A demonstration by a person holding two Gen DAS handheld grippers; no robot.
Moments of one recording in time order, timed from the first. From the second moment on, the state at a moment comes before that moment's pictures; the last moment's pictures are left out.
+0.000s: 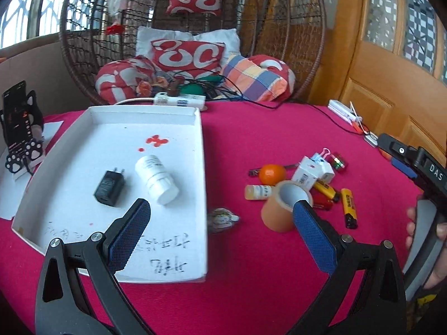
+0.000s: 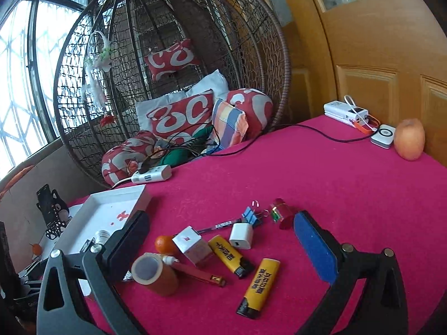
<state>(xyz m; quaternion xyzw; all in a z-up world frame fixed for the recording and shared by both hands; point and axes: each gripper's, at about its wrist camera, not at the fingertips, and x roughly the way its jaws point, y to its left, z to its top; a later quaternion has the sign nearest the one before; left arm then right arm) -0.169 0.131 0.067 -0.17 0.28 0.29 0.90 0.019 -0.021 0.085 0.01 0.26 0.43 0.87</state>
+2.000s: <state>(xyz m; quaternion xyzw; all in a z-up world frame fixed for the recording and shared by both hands) -0.122 0.076 0.083 -0.11 0.28 0.24 0.92 0.021 -0.055 0.083 -0.04 0.32 0.48 0.82</state>
